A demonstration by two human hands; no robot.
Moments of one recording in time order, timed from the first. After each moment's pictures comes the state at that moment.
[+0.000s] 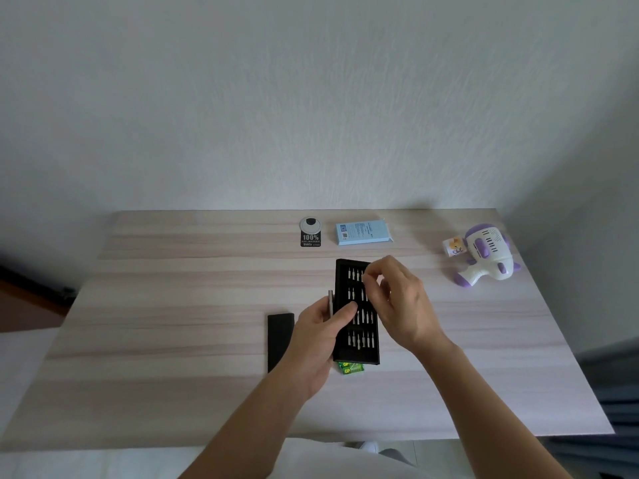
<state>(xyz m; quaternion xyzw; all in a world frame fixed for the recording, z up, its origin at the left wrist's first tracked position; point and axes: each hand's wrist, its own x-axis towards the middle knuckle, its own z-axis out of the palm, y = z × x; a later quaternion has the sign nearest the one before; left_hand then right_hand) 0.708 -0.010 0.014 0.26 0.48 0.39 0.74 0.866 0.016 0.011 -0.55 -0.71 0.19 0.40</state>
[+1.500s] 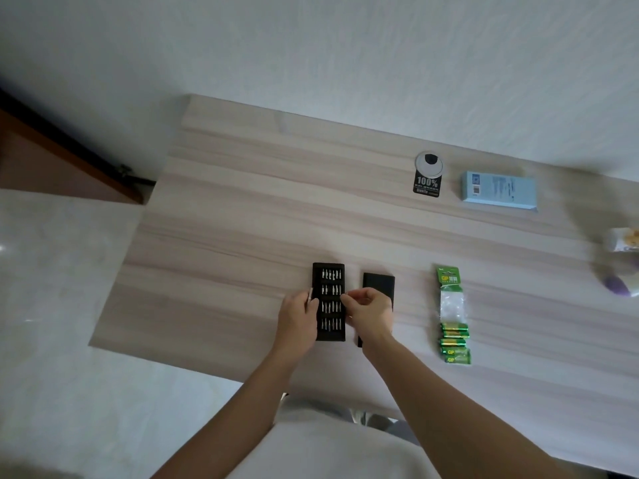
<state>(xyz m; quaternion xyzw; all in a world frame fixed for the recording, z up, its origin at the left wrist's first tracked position) 0.501 0.015 -0.178 0.39 0.77 0.20 0.46 0.631 0.042 -0.185 -0.76 -0.24 0.56 0.24</state>
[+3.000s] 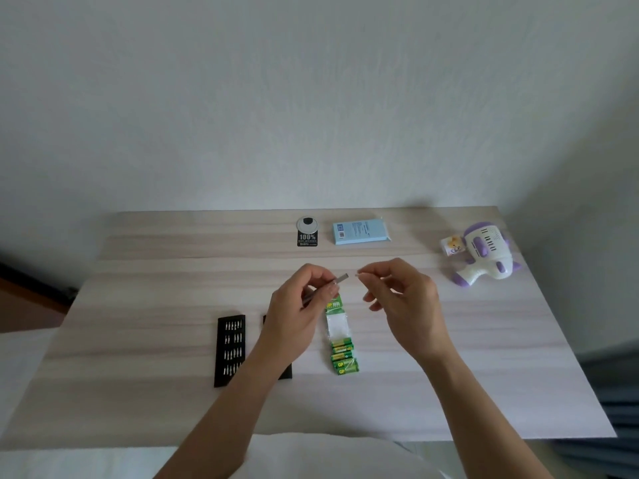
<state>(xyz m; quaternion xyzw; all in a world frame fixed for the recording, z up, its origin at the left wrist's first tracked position) 0.692 0.015 0.021 0.63 0.50 0.40 0.43 0.869 0.000 0.043 -0.58 -0.54 0.38 0.49</state>
